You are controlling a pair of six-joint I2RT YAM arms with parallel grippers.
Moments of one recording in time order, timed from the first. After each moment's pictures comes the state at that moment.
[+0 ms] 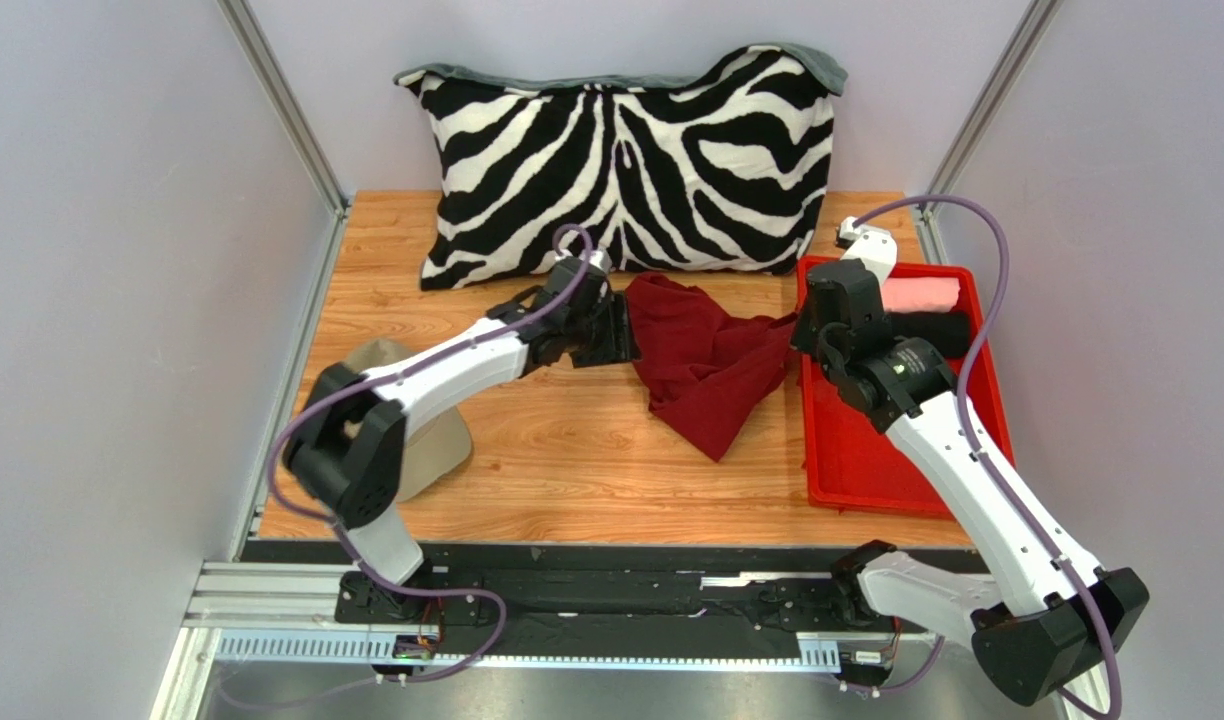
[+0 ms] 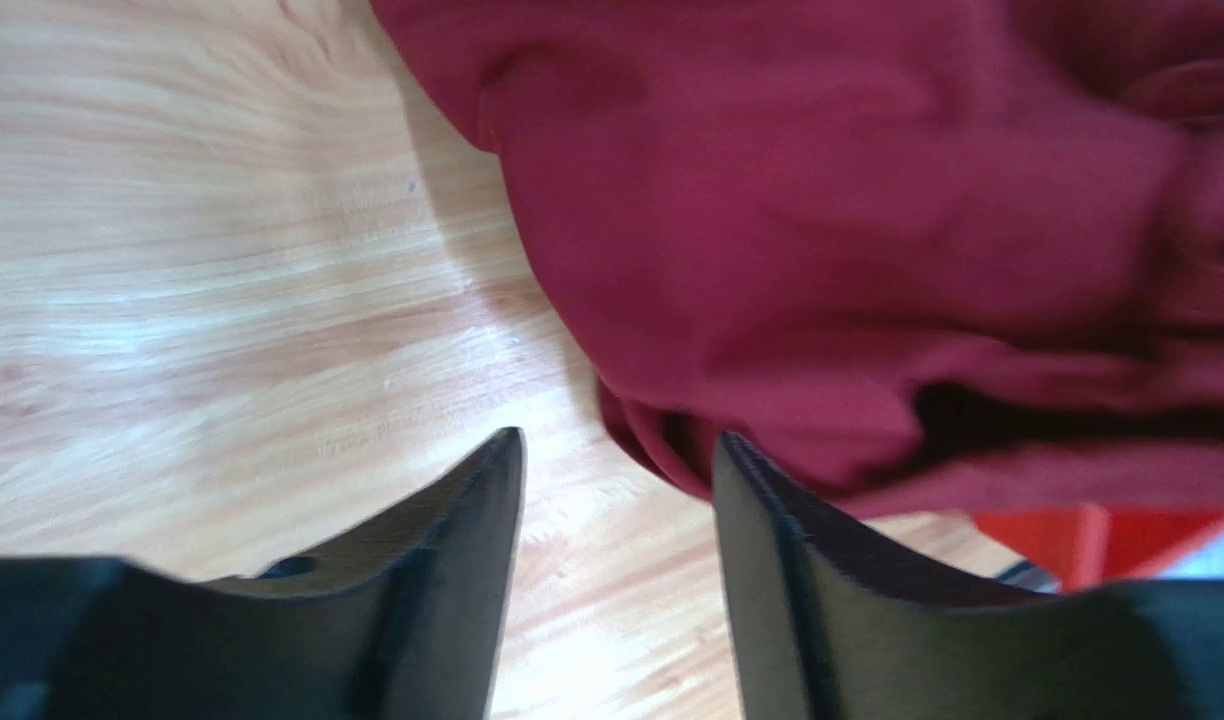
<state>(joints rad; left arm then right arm) -0.66 1.64 1.22 -0.33 0.05 -0.67 0.45 1.07 1.14 -0.67 0.51 0.47</state>
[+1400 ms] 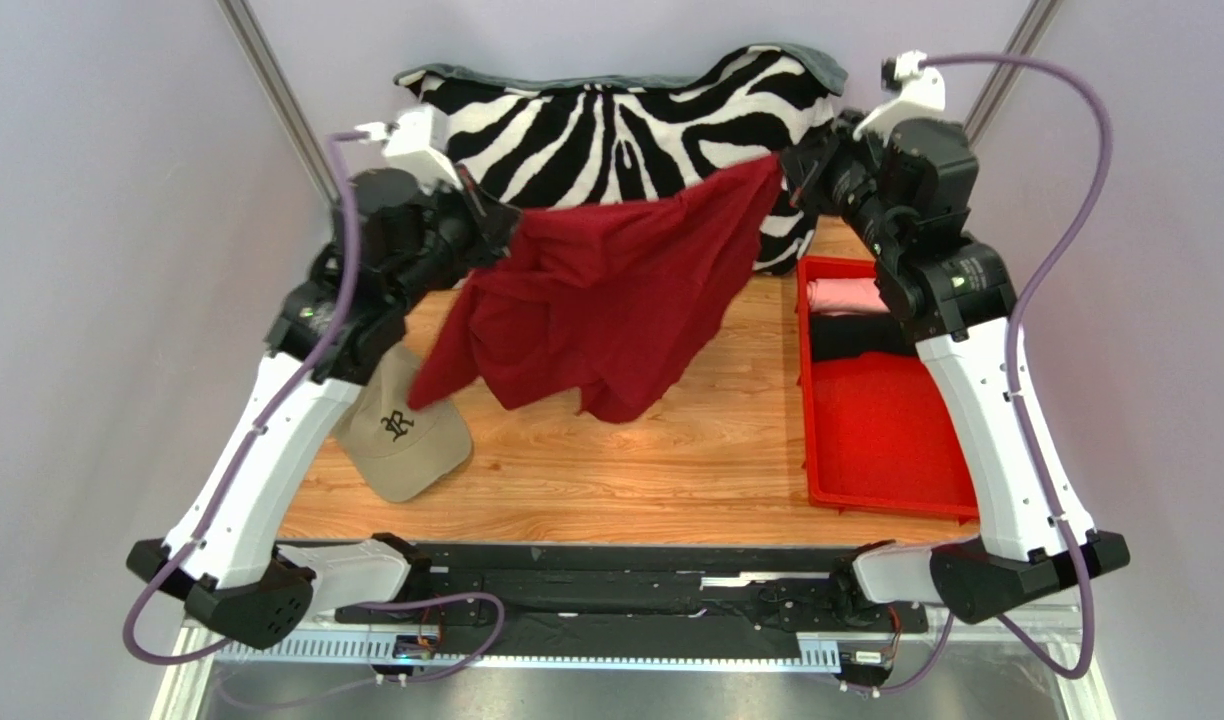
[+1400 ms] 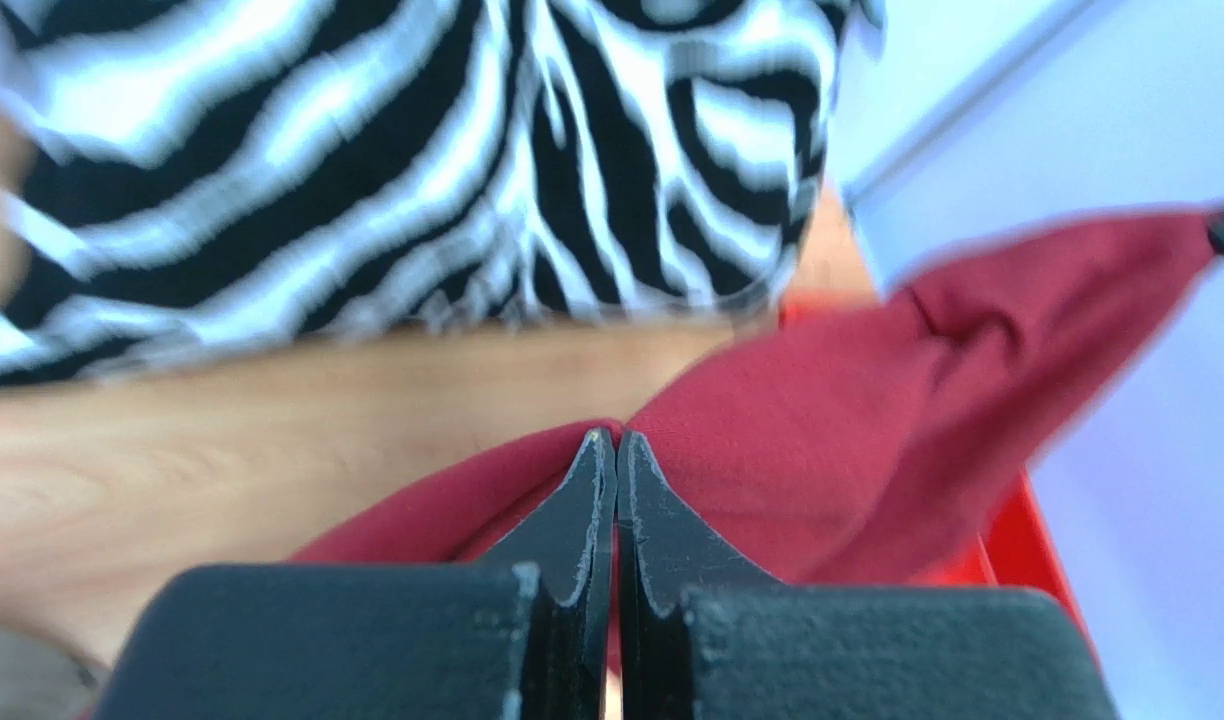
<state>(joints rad) -0.52 1.22 1.66 -0.62 -0.14 -0.46 0.33 1.35 1.82 -0.56 0.06 0.41</state>
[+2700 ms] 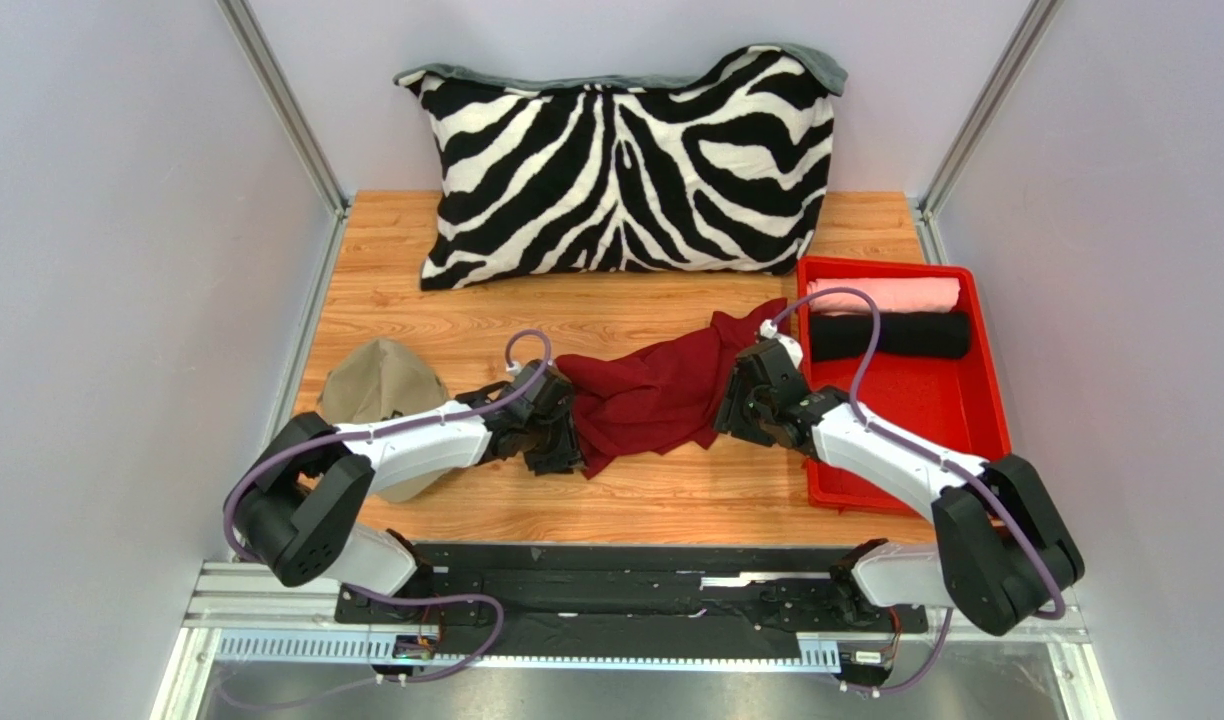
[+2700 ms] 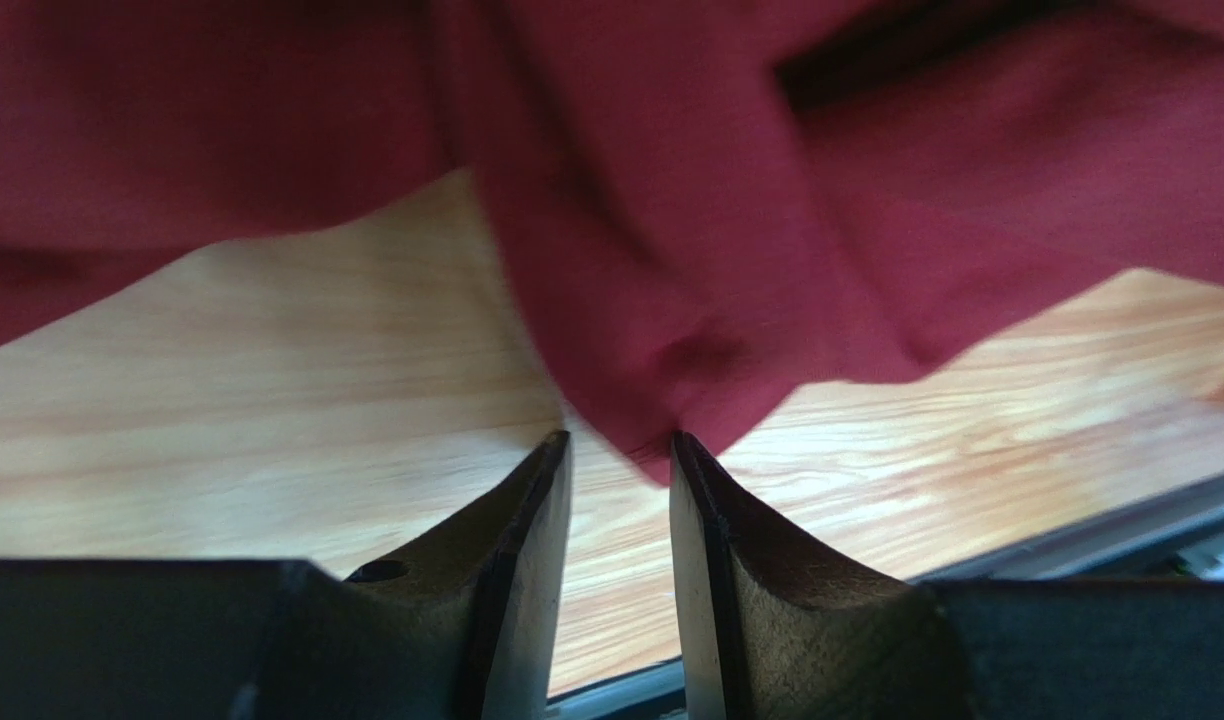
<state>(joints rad) -0.72 1.44 0.67 -0.29 0.05 -0.92 0.53 1.30 0.66 -0.30 0.11 0.74</state>
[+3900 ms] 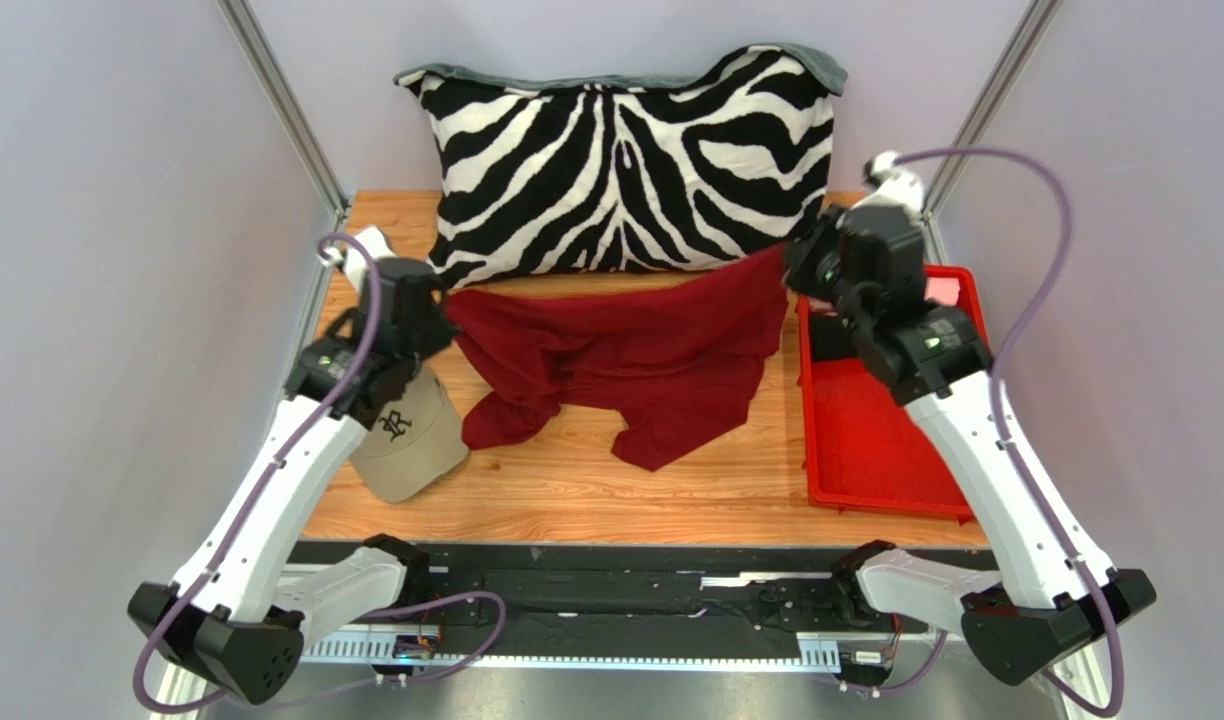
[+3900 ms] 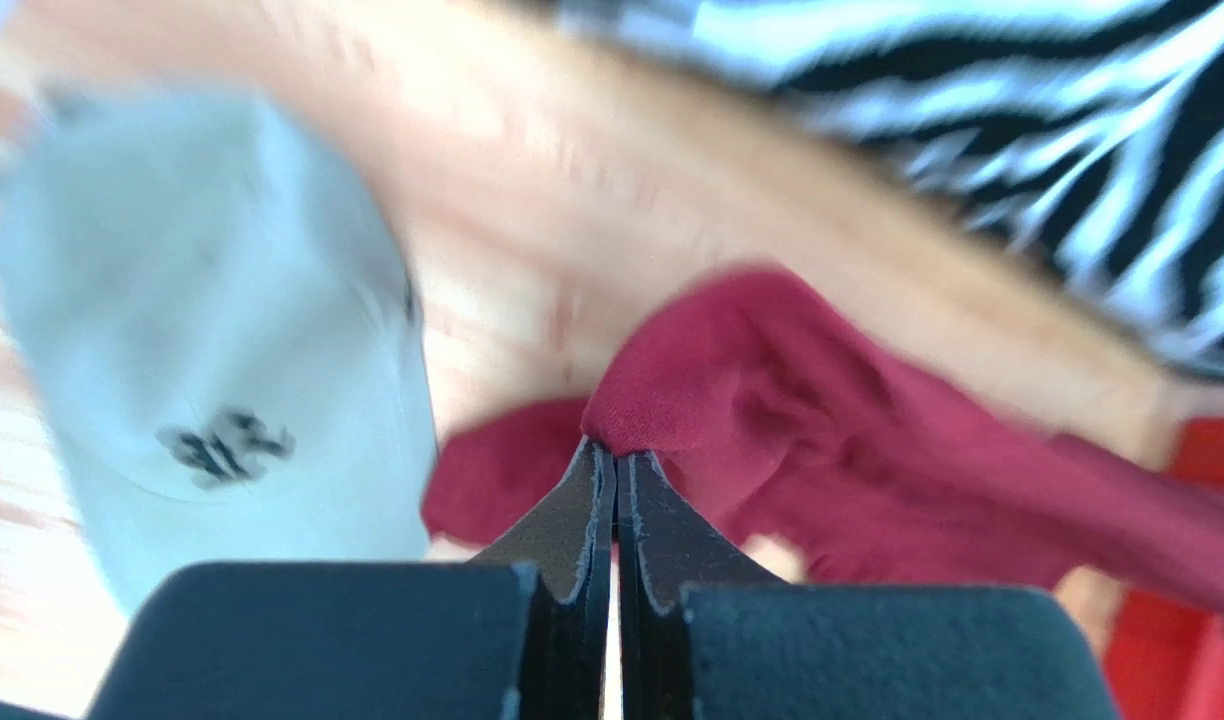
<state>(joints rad) -0.40 1.04 1.13 -0.78 -0.46 -0.75 0.44 1.13 1.34 -0.61 0.30 0.57</state>
